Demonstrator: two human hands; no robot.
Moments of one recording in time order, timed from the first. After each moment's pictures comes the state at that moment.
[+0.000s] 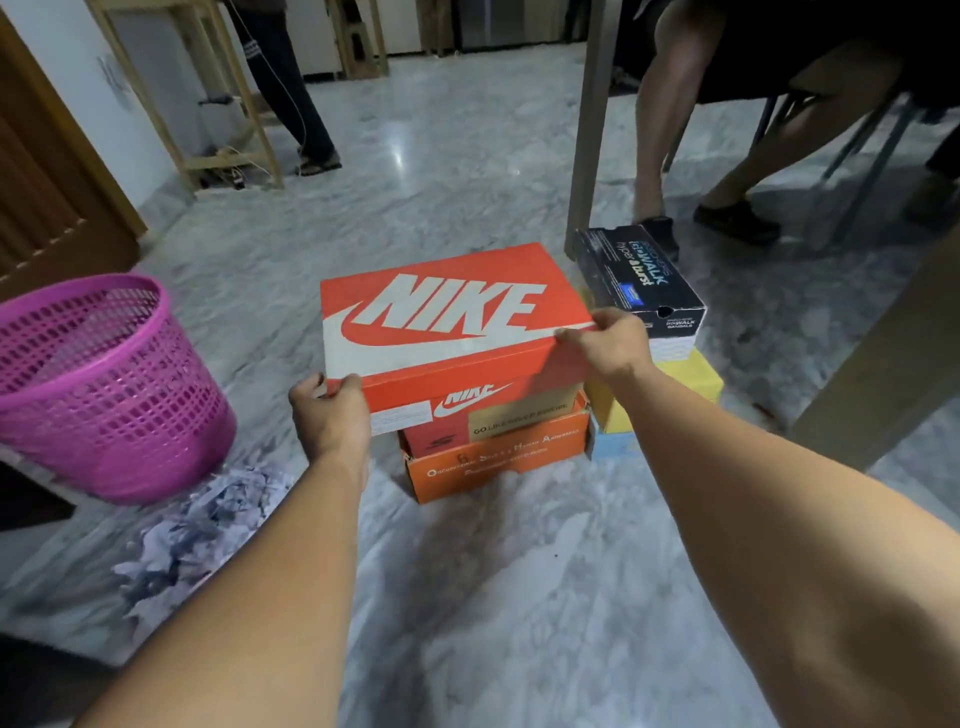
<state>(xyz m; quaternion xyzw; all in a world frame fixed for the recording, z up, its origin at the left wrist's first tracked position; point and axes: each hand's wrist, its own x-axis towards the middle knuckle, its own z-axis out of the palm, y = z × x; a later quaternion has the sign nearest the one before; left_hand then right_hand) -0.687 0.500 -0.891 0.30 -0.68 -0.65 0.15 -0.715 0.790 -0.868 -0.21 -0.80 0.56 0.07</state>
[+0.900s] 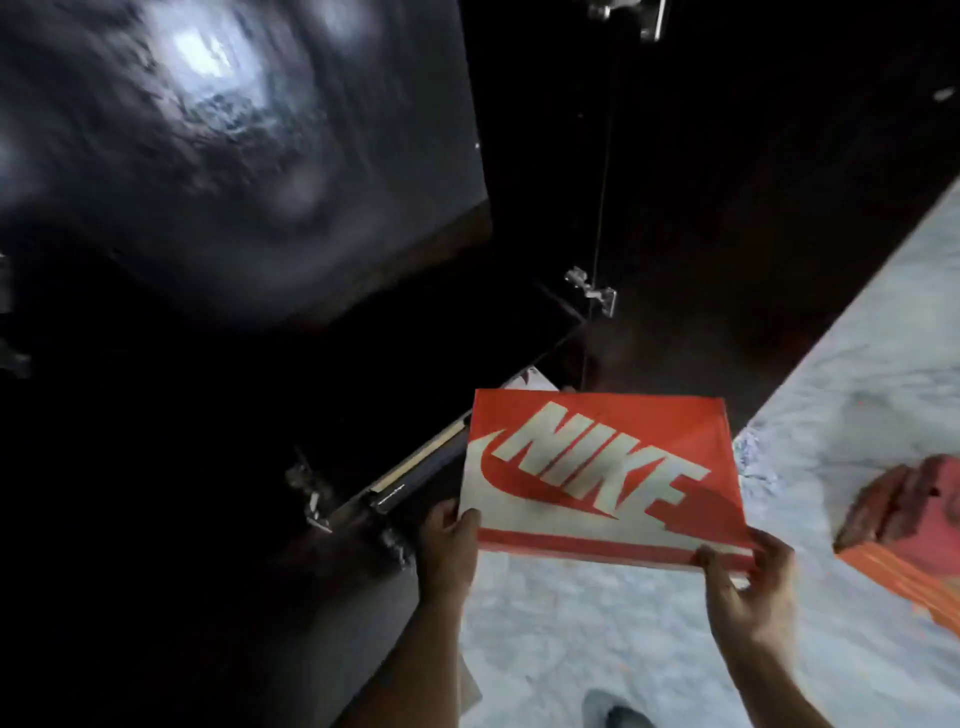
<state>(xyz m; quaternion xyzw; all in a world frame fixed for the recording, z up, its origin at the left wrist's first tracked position) -0.085 0.180 -0.535 0.62 -0.50 -0.56 0.23 -0.284 0.395 -0.570 0.09 -0.82 0.54 -0.14</state>
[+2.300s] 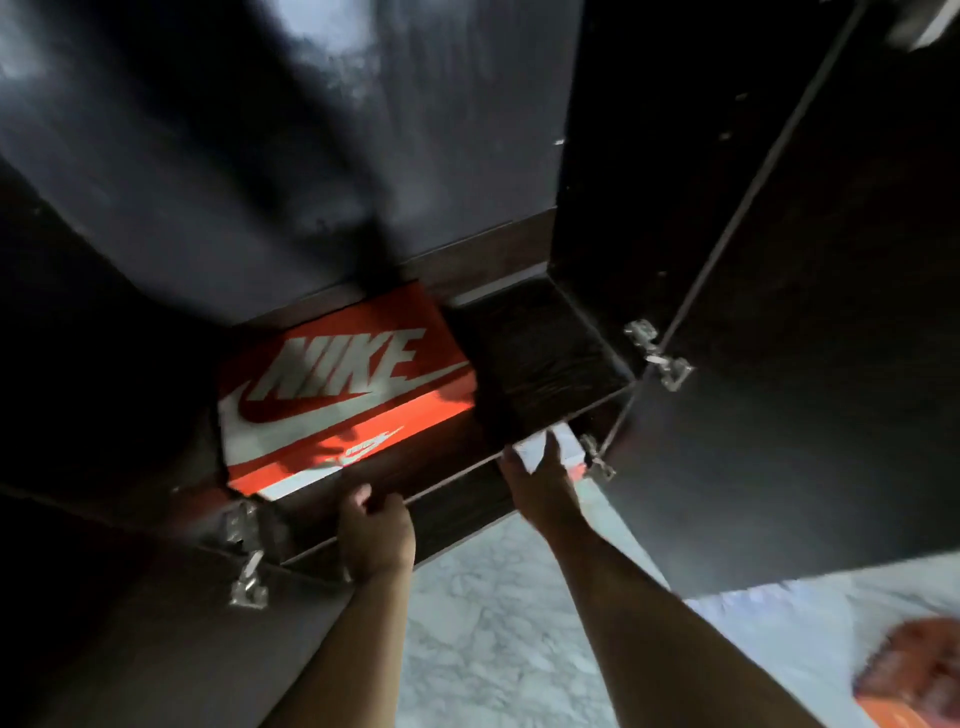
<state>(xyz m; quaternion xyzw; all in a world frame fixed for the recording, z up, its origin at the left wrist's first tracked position) -0.126 0.031 -0.578 0.77 -0.38 -0.42 0.31 -0.307 0.067 -0.592 0.27 -0.81 0.32 -0.42</state>
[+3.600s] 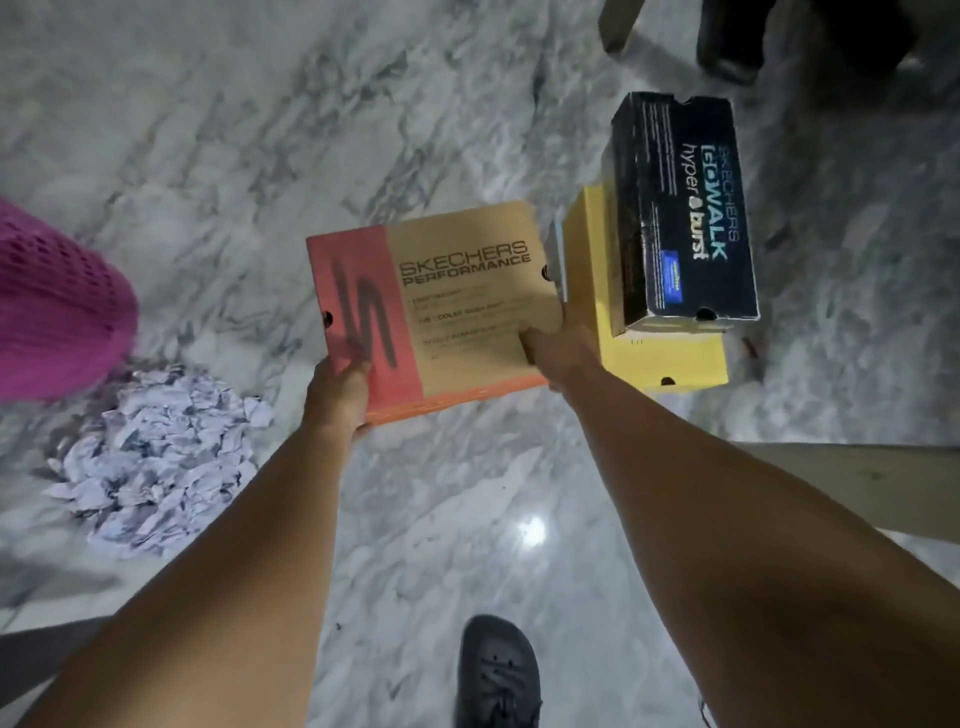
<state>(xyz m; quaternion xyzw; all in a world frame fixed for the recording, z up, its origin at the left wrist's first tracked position) -0.799 0.542 -0.926 0.44 -0.68 -0.54 -0.23 -0.829 0.791 -0.936 -0.35 -0.78 0.47 -0.21</state>
